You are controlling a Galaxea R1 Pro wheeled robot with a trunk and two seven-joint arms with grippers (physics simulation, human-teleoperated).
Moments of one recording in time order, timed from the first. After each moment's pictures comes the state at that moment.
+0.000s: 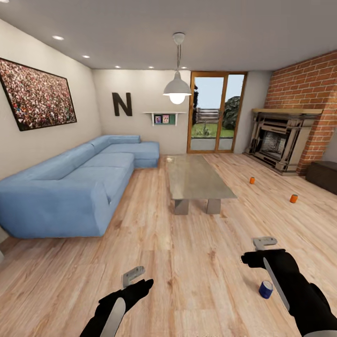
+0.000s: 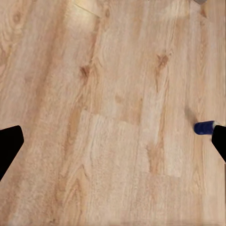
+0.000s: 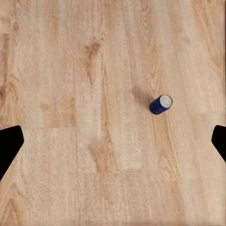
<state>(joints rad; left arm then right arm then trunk) -0.25 -0.15 -0.08 -1.05 0.51 0.50 0.18 -0.41 -0.21 -0.01 -1.28 0.04 0.95 0.06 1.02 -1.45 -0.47</state>
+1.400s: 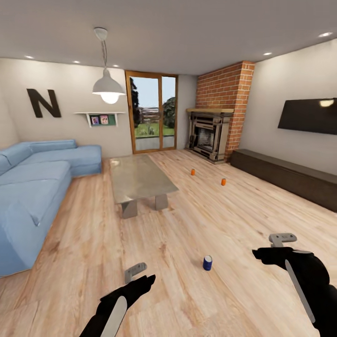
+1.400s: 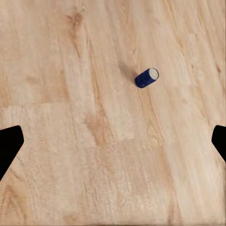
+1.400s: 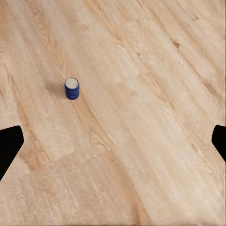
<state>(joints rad) -0.25 -0.15 -0.11 -1.08 0.51 0.47 0.17 -0.32 -0.25 -0.12 -1.54 0.04 0.99 0.13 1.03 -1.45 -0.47</state>
